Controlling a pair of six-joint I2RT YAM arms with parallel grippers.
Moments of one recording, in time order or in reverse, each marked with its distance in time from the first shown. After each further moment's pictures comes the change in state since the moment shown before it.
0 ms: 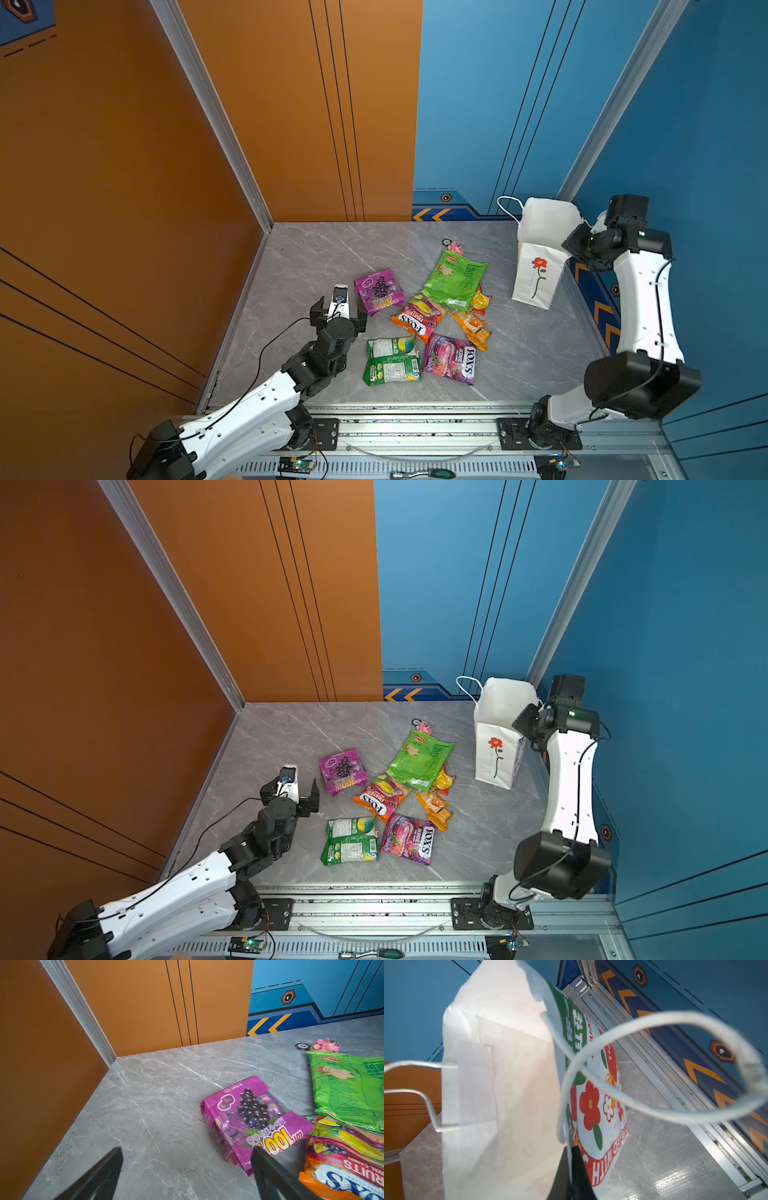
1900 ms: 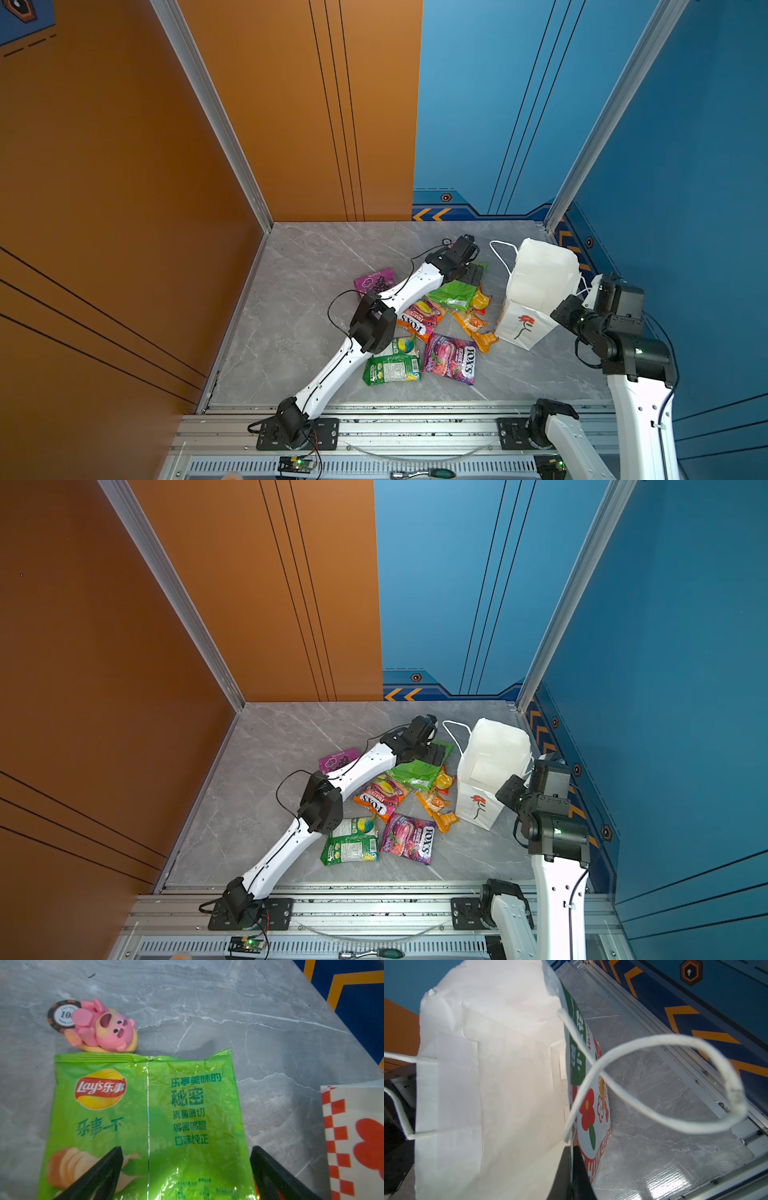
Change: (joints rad) left arm -0.048 1.902 2.206 -0.742 0.778 -0.205; right arm 0.117 -0.696 -0.616 0.024 0.095 0.044
